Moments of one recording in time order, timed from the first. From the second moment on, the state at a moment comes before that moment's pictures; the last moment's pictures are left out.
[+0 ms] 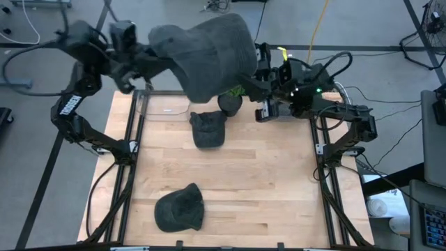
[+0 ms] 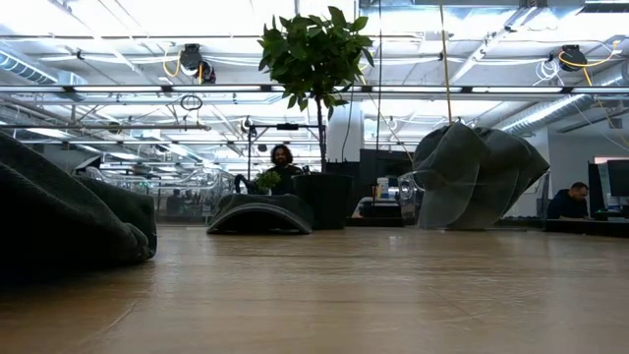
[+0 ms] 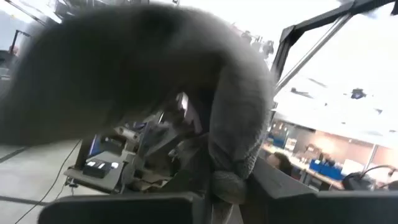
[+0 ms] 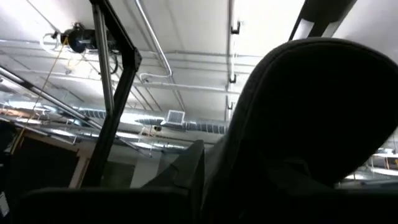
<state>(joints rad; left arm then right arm) 0.34 1.38 2.09 -0.32 0.54 -0.50 -0.10 1.58 1.79 0.62 -0.27 0.04</state>
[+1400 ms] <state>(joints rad) 0.74 1.28 2.09 -1.17 0.59 0.07 -0.08 1.34 1.79 -0.55 -0.27 0.07</state>
